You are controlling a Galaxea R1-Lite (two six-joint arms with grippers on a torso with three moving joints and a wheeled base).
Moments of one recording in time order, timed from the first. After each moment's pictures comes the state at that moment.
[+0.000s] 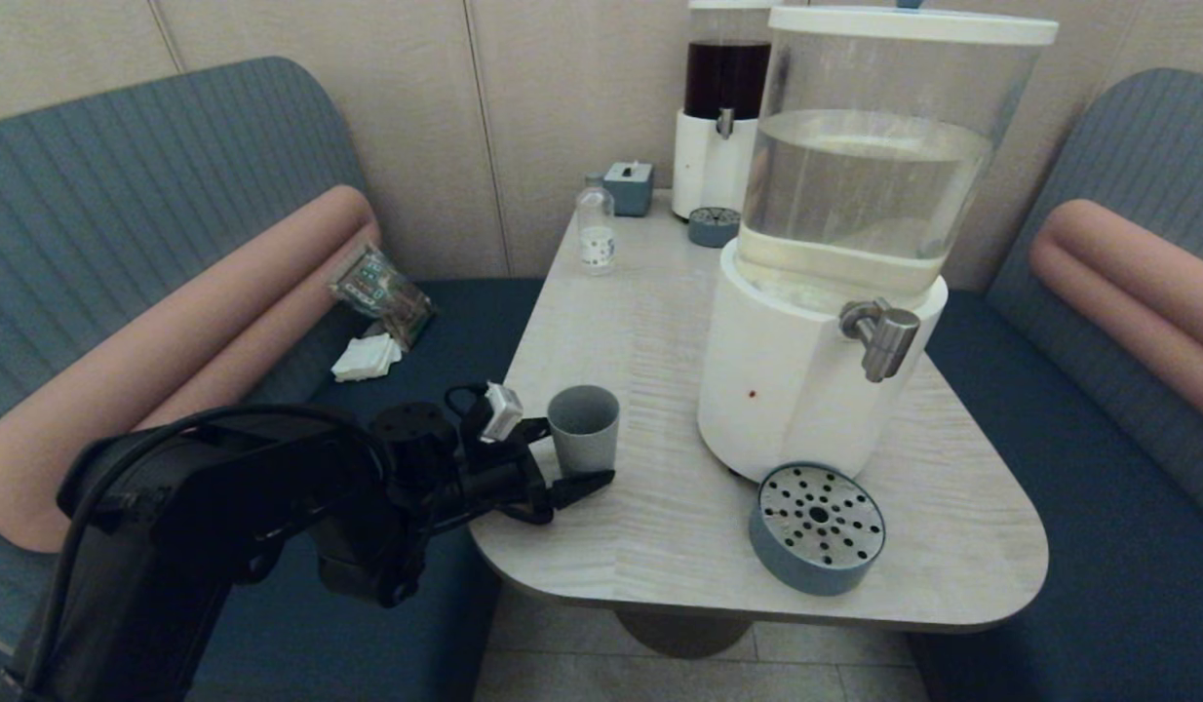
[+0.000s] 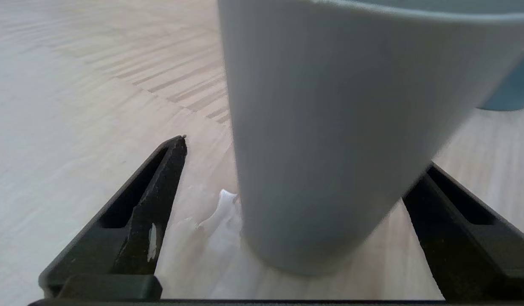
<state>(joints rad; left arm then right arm) -0.26 2.48 -1.01 -1.52 -0.84 0.05 0.00 0.00 -0.02 0.04 -0.01 0.01</state>
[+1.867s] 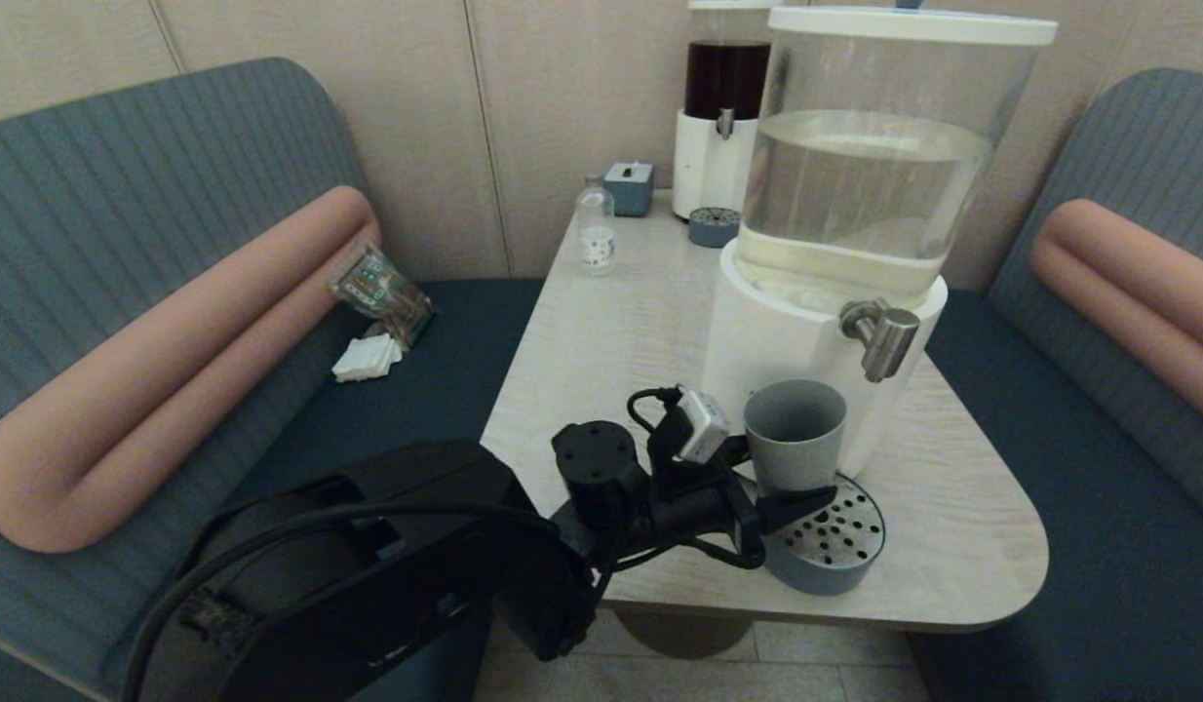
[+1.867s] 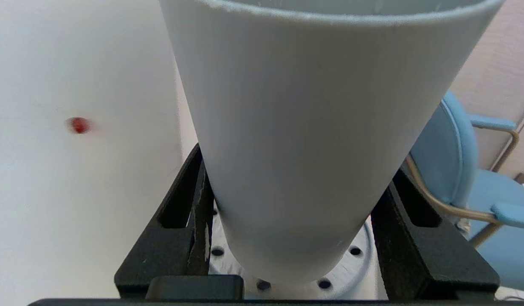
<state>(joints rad) -0.73 2.48 -1.22 -1.52 -0.59 -0.07 0.00 0.00 -0.02 0.04 -0.01 0.01</state>
